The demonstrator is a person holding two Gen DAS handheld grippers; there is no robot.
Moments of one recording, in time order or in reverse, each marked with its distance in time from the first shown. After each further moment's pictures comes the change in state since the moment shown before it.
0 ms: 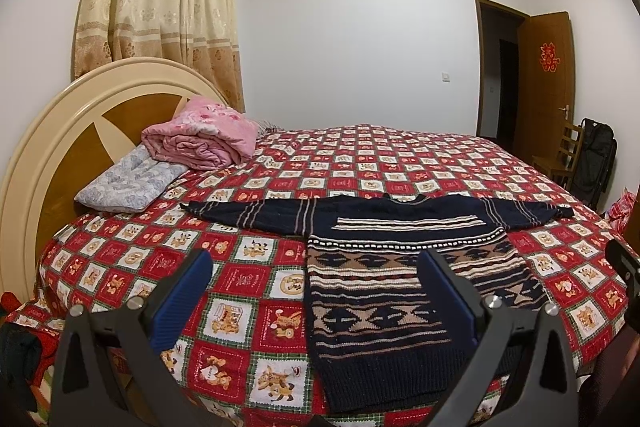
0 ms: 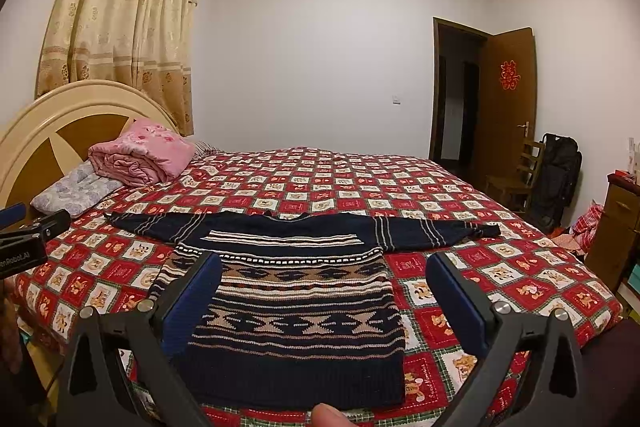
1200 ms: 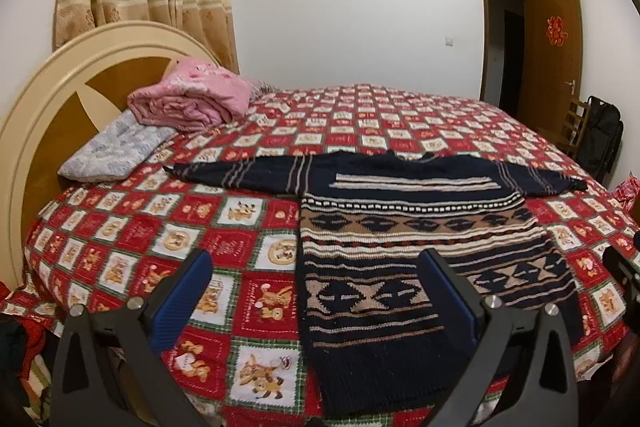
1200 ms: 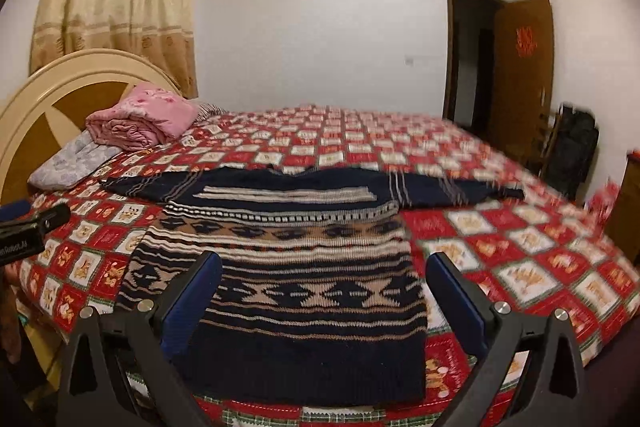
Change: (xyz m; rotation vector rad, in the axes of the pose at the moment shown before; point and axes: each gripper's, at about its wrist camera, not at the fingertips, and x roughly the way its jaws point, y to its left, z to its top) left arm 0.074 -0.005 -0.031 -0.007 0.149 -0.011; right arm 0.077 -0.022 -0.043 0.057 0.183 0.056
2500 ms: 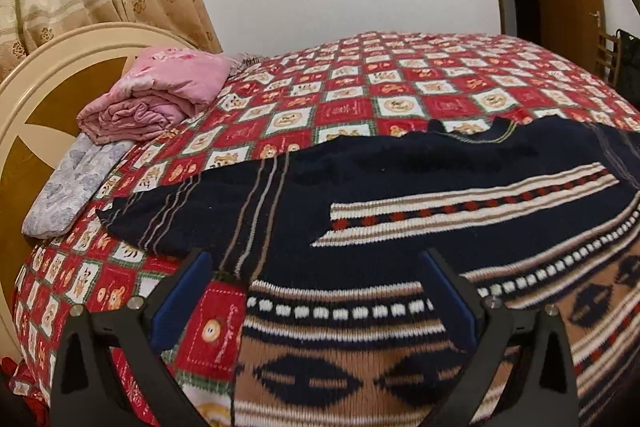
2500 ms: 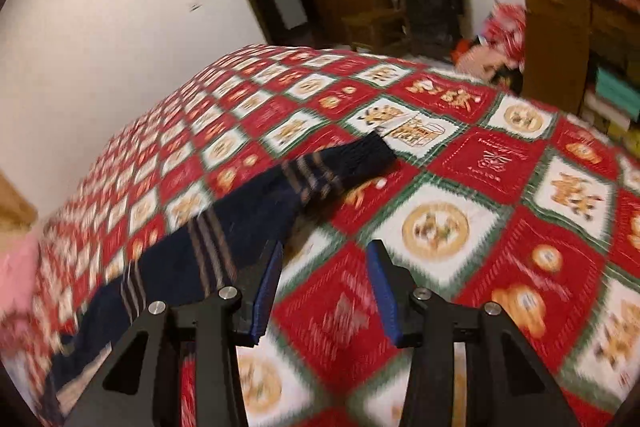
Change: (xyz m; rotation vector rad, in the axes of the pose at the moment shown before) left arm 0.261 -0.063 0.066 0.155 0.141 0.130; right arm 0.283 -0.408 0.096 0.674 0.221 -0.358
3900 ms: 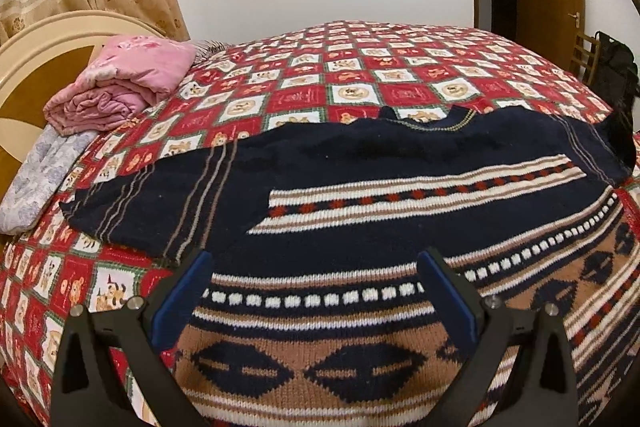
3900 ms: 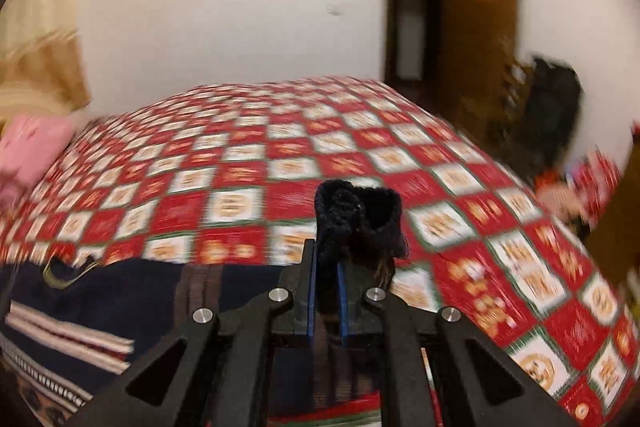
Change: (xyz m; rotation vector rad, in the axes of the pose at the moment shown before) left arm -0.003 -0.028 -0.002 -0.003 0.049 -0.140; right arm -0.018 0.204 -0.036 -0.661 -0.174 0.179
